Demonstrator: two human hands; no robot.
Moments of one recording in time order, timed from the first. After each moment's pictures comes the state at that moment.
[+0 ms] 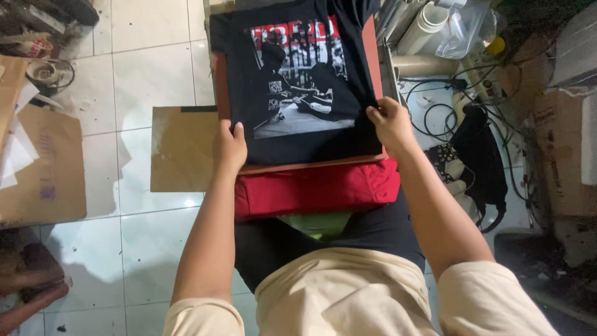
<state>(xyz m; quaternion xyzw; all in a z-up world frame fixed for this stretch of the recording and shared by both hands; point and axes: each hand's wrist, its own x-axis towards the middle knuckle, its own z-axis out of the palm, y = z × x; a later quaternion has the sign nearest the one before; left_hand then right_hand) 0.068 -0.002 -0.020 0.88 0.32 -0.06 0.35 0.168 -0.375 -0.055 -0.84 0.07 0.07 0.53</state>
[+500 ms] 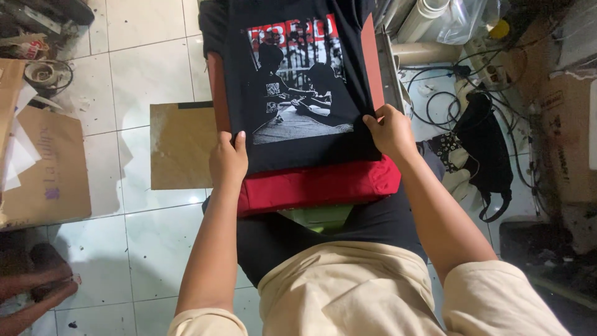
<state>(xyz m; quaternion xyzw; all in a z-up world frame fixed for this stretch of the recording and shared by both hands) 0.028 -0.019 -0.010 0.92 0.29 -0.04 0.24 0.133 -0.386 -0.043 -0.93 0.06 0.11 0.33</state>
